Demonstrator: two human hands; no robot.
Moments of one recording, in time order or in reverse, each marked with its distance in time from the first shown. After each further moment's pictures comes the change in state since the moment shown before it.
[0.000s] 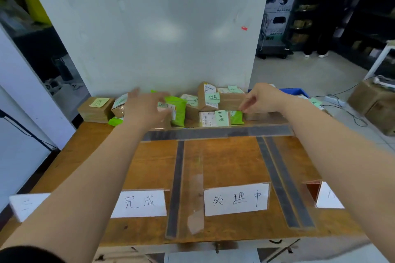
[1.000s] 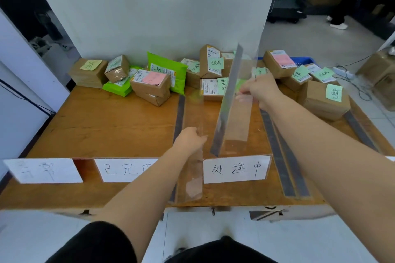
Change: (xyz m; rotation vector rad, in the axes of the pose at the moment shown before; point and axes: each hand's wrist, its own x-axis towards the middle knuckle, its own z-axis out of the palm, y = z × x) left_hand -0.083 0.061 0.149 -0.561 -0.679 -0.373; right_hand 0.012 -0.012 0.077 0.890 0.204 0.497
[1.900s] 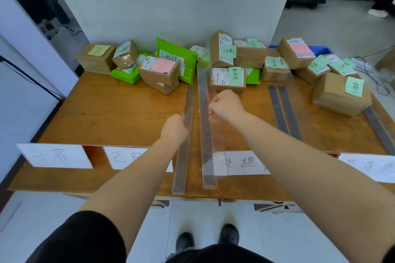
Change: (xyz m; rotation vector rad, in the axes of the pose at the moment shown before) left_hand 0.009 -0.042 -0.032 0.128 0.183 -0.087; right_hand -0.030 0.027 0.103 -0.265 -0.283 -0.069
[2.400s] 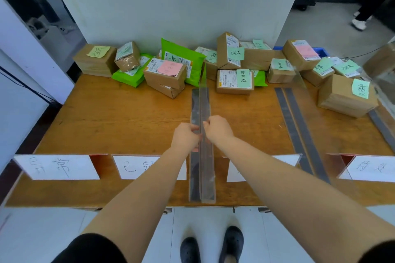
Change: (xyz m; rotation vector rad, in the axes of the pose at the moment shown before) left_hand 0.009 -0.020 -0.002 -0.460 -0.166 -0.050; right_hand 0.011 0.014 0.089 -0.357 0.067 0.012
